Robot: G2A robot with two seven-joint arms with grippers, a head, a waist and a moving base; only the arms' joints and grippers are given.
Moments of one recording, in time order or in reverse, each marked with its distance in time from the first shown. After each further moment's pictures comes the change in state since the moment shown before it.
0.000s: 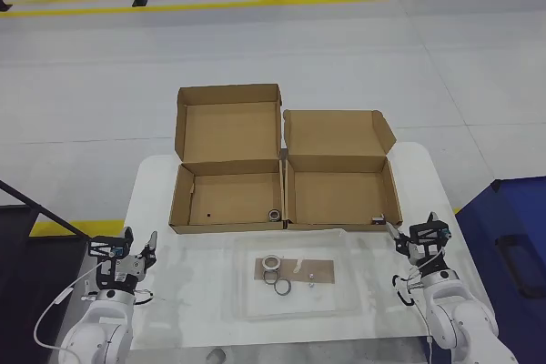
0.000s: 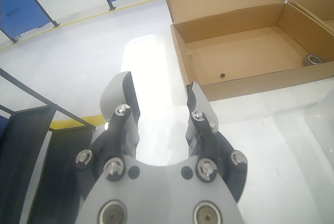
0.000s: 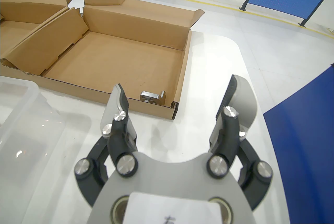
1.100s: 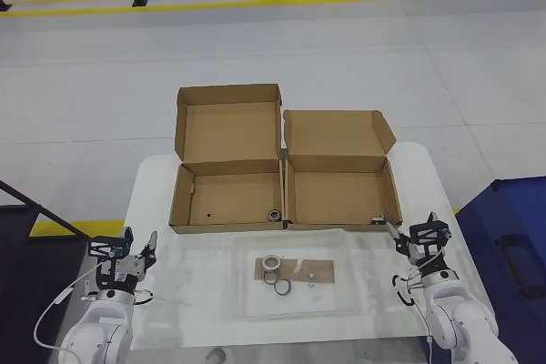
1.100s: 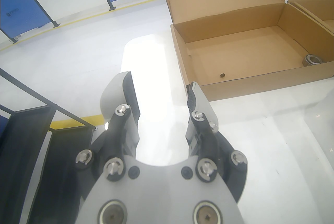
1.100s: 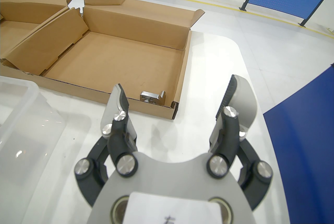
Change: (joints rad) left arm 0.000 0.000 0.000 0.000 0.000 0.000 0.000; right arm 0.002 0.000 -0.003 -0.005 0.004 -0.005 0.000
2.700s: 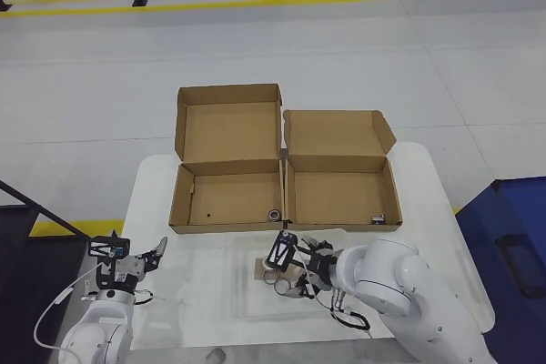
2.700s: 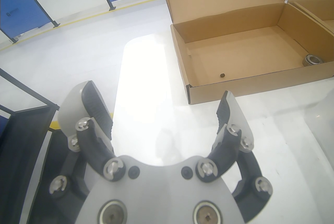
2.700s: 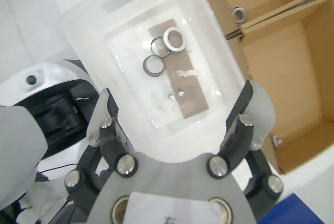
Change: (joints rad) left arm 0.000 0.000 0.000 0.000 0.000 0.000 0.000; right arm 0.595 -0.016 -0.583 -0.232 0.431 -0.359 1.448
